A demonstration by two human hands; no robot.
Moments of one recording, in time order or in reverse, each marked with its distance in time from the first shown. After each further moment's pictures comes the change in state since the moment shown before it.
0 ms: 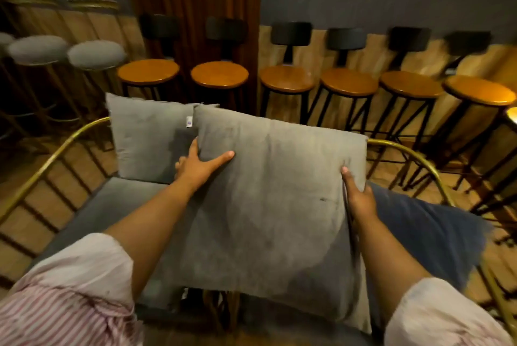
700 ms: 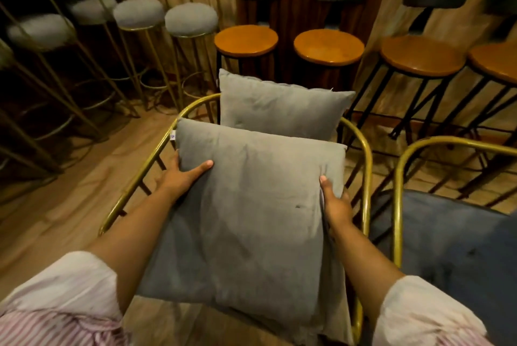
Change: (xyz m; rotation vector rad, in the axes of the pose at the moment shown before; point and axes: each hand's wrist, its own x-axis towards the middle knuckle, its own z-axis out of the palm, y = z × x) left_hand 0.171 -0.227 -0.264 0.063 0.095 -0.337; right_hand -0.072 0.098 0.401 -0.125 -0.264 0.146
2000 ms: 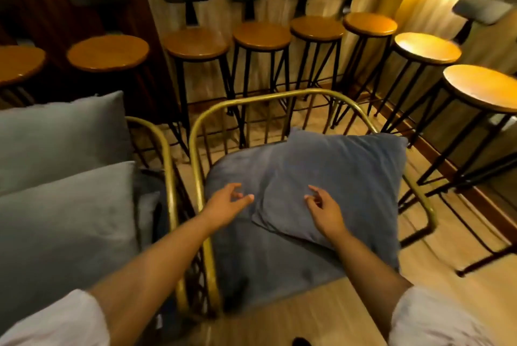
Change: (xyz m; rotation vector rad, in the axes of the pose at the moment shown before) left_hand -0.313 0.148 0.374 0.288 -0.793 0.572; right_hand -0.085 0.063 -0.435 -0.302 0.349 -0.067
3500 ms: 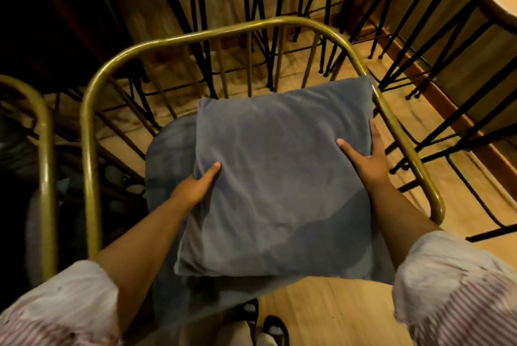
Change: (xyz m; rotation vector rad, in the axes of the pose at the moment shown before) left_hand 0.188 -0.030 0.137 -0.206 0.078 -0.527; right_hand 0.200 0.138 -0.125 0.237 0.215 0.068
